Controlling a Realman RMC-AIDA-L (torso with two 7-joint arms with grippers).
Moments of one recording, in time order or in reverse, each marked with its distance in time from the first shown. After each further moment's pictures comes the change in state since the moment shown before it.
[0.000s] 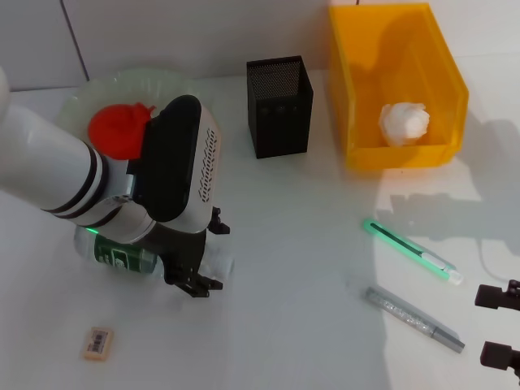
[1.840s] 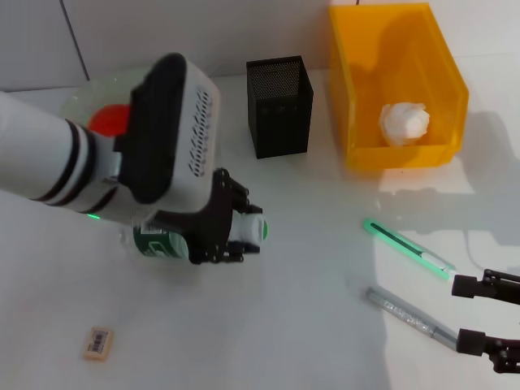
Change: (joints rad) left arm 0.078 0.006 -0.011 0.186 -0.131 0.023 0.016; right arm 0.057 0.015 0.002 0.000 -0.035 0.033 0.026
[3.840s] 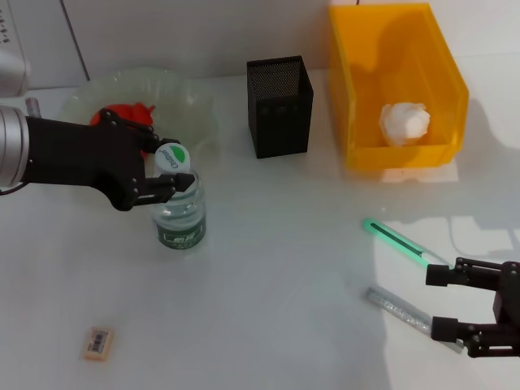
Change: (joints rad) left arm 0.120 0.008 -0.432 0.102 -0.146 0.183 -0.172; right arm 0.075 0.010 -0.009 0.002 -0.036 0.026 0.038
